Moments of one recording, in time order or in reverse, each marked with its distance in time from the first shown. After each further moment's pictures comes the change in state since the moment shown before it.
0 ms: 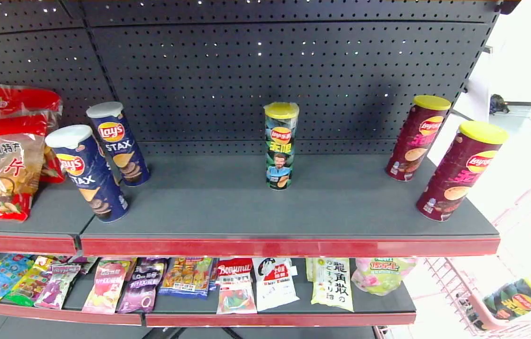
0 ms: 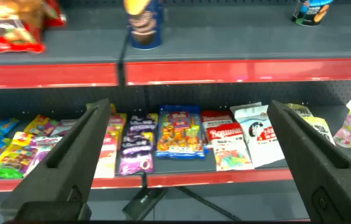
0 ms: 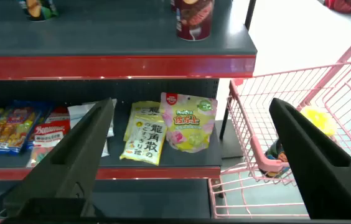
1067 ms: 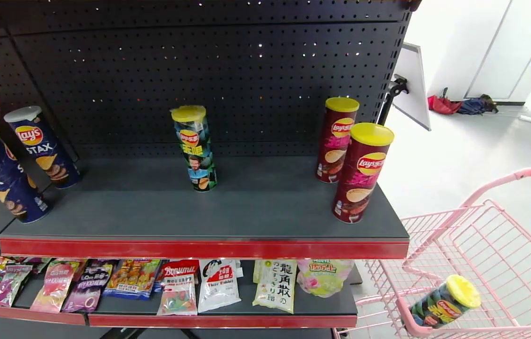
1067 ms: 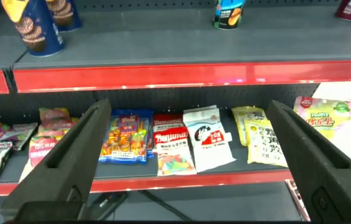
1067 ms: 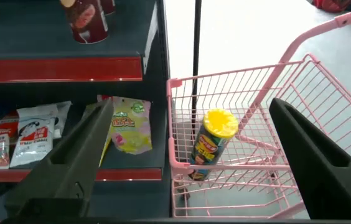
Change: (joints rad) left arm -0.001 0.000 0.000 0.000 0.000 0.000; right arm 0.000 0.000 0.000 -0.001 0.003 0.001
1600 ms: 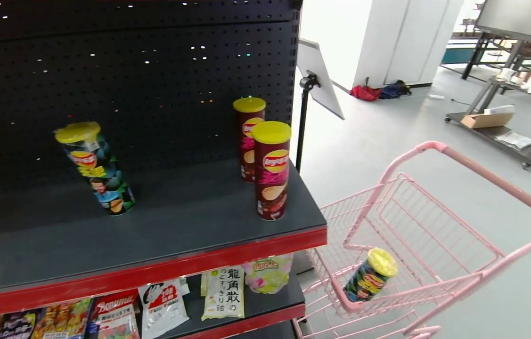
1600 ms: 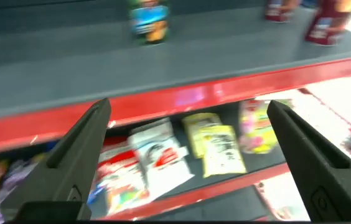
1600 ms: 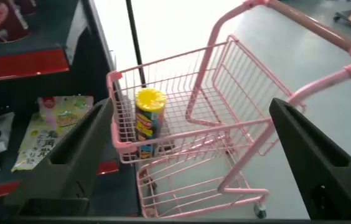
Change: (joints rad) left arm 0.000 0.000 0.000 0.000 0.000 -0.001; right arm 0.000 0.000 0.000 0.000 0.000 0.000
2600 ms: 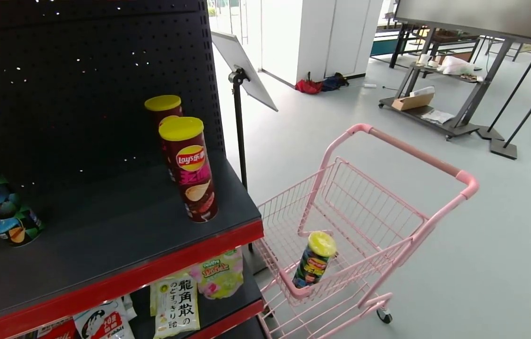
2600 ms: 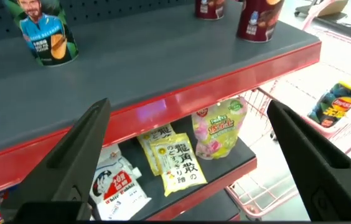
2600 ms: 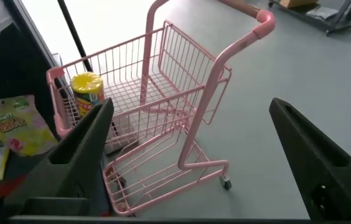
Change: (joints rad) left arm 0.001 0.000 0.000 0.000 0.000 -0.001; right arm 0.000 0.000 0.000 0.000 -0.001 0.002
